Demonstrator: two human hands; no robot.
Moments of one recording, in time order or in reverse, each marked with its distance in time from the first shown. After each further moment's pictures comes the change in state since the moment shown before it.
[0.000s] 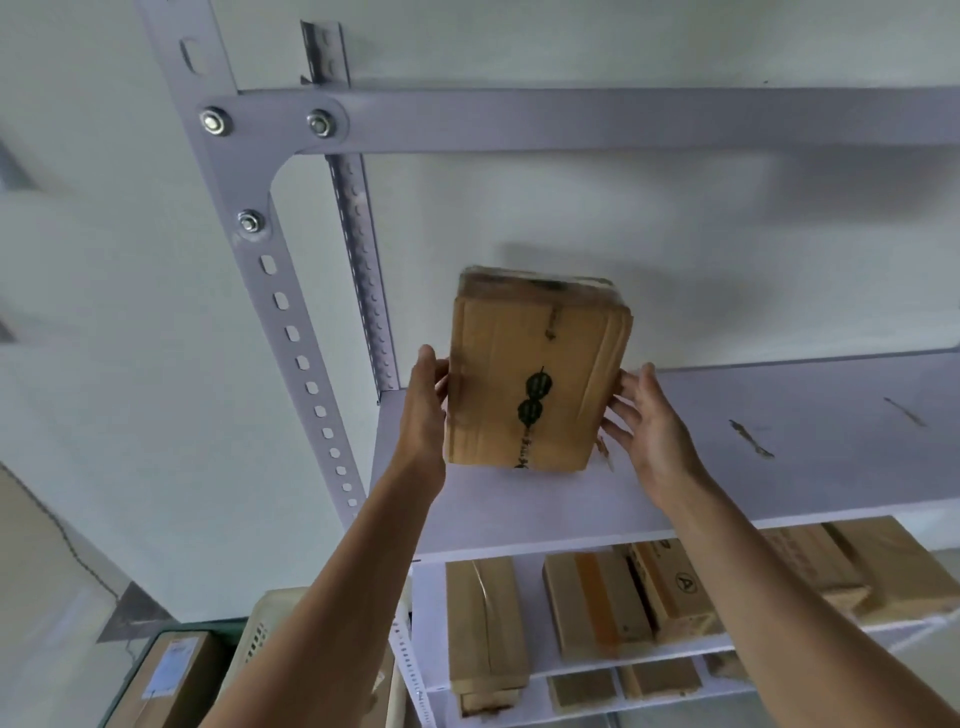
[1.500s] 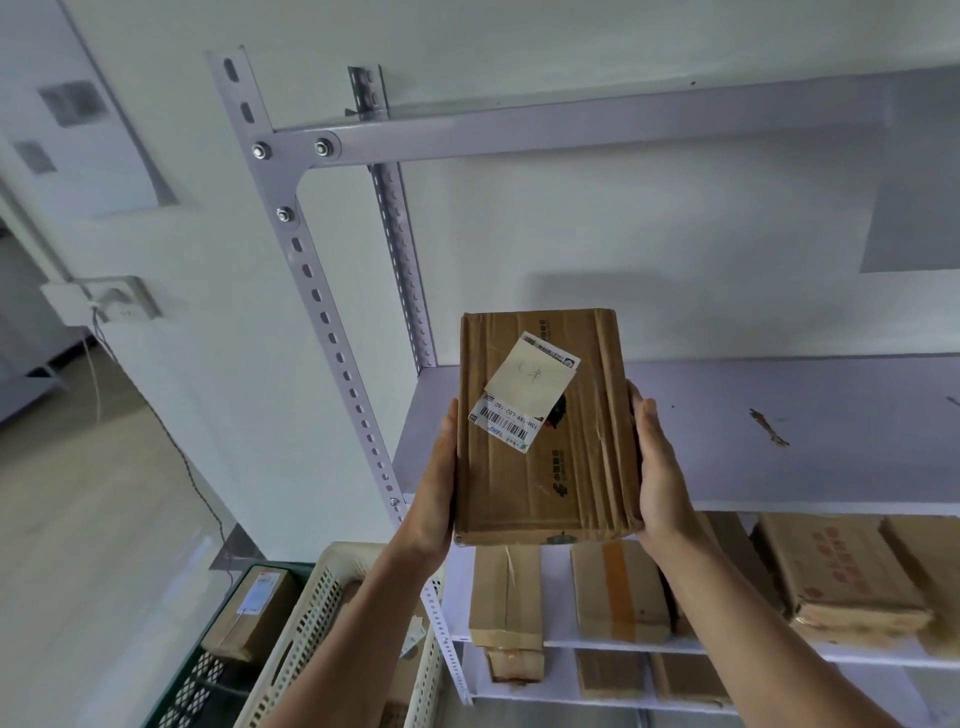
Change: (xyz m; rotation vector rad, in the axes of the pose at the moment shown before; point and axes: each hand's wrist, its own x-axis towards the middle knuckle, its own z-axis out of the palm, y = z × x) left_hand -0.141 -0.049 0.007 0.066 -0.161 0.072; right_hand -0.091 0.020 -0.031 0.148 -0.252 -0.062
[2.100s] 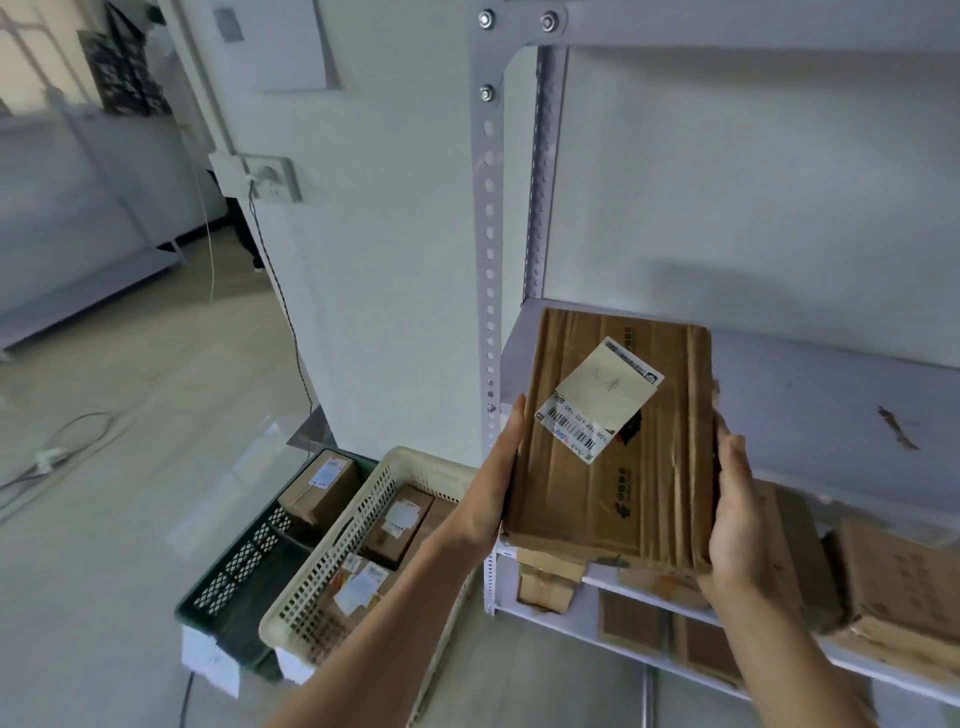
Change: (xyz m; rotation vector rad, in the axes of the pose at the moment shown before) left_hand -0.105 -0.022 -0.028 -0.097 0.081 -0.140; right_hand -0.096 0.028 0.030 -0.108 -0.036 0.101
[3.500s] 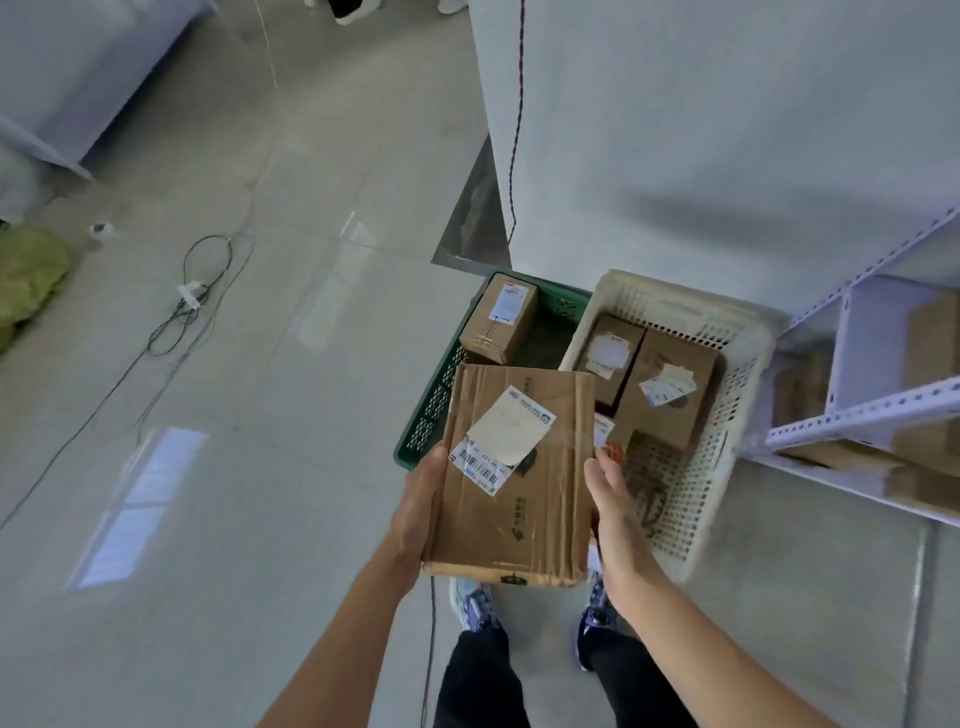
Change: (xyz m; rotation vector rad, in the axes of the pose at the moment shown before) left_hand -0.106 -0.138 -0.617 0.071 0.593 -0.732; right_hand -0.055 0.394 0.521 -0.150 -0.129 0.816
